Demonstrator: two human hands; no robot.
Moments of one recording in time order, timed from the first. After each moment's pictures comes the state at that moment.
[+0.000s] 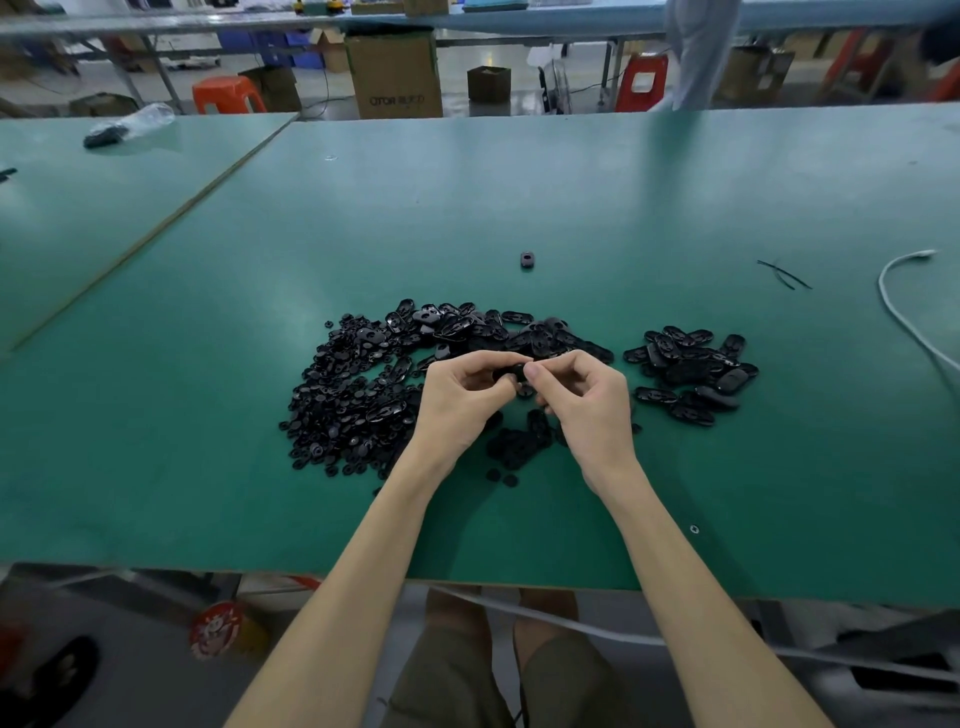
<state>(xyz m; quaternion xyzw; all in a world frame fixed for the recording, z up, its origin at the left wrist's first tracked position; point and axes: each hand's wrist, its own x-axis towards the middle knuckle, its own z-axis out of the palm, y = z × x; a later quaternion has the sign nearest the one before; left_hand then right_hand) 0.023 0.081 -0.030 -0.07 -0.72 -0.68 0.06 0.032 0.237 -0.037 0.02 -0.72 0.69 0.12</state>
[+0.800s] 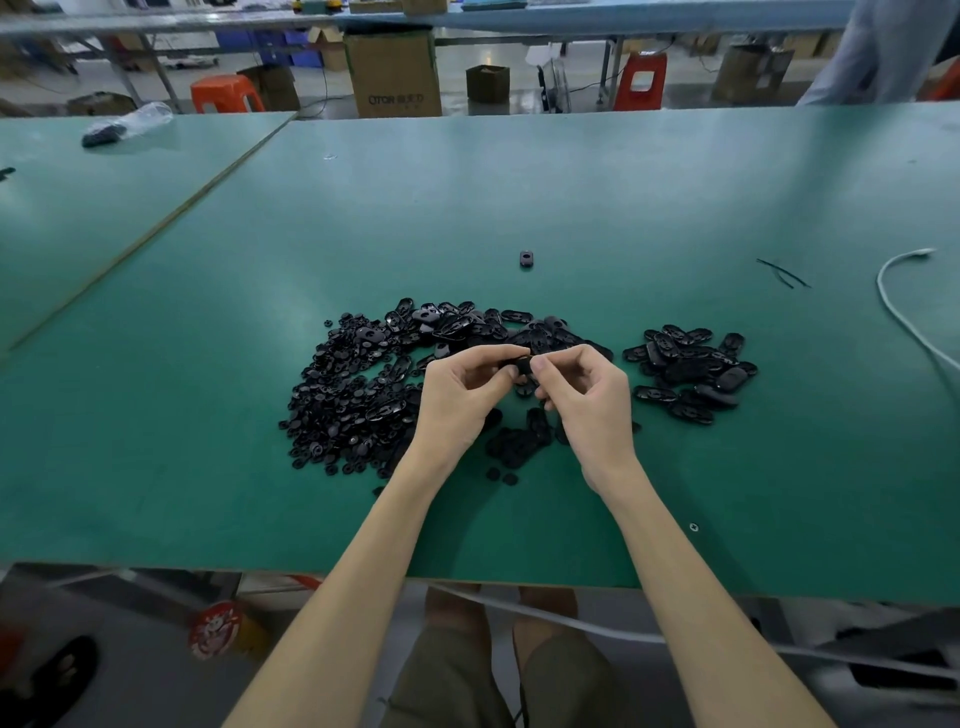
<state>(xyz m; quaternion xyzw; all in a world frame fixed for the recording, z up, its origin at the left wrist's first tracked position) 0.021 0.081 -0.033 -0.10 -0.73 -0.67 0.09 0.033 0.236 -0.037 0.00 -0.71 0.70 0.13</state>
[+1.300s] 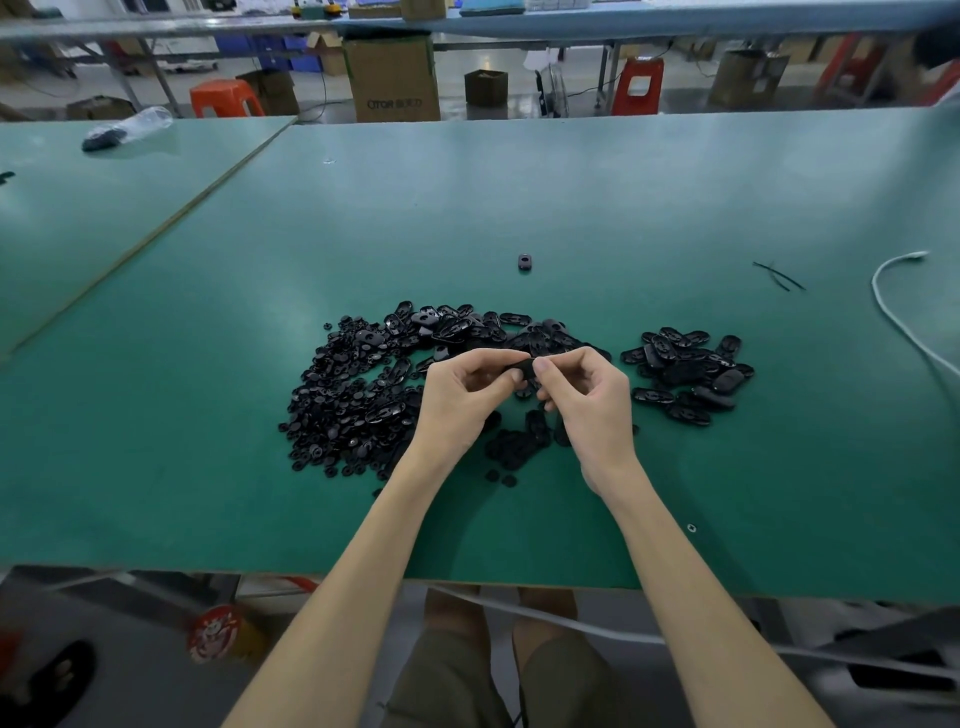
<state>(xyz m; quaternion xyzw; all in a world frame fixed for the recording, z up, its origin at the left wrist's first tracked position) 0.022 0.082 -0.031 -0.10 -0.74 -0.66 0.09 0.033 0.238 -0.037 -0.01 -0.70 0.70 0.13</state>
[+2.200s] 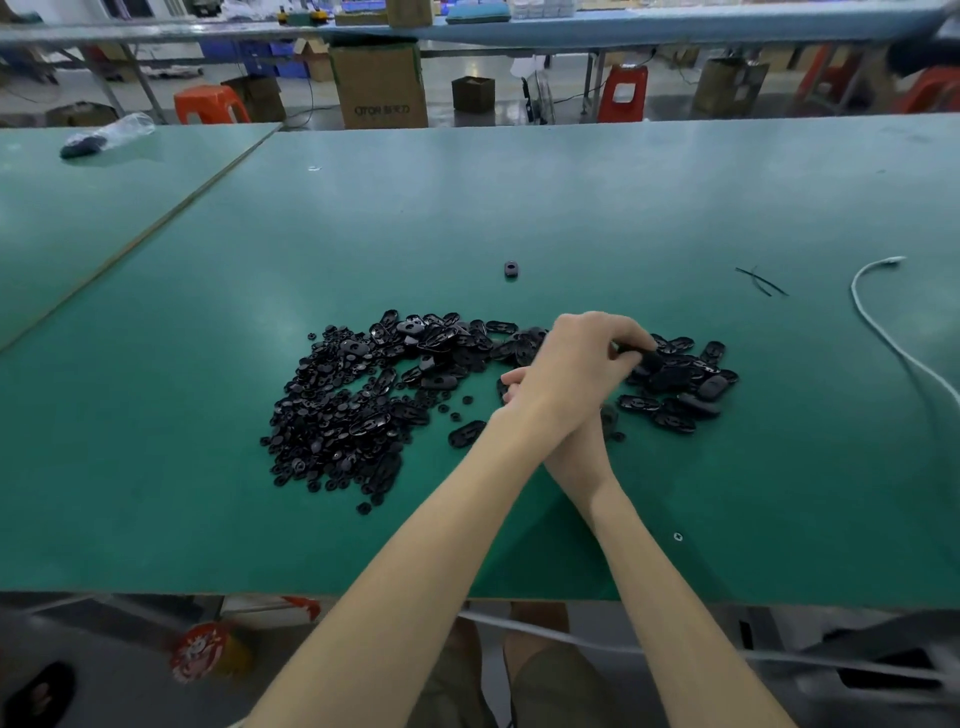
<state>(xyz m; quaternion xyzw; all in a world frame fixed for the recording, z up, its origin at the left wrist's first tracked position) 0.003 0.183 0.035 -0.24 -0.87 -0.42 0.06 0.035 0.232 -0.038 0.05 -0.75 0.66 0.06</state>
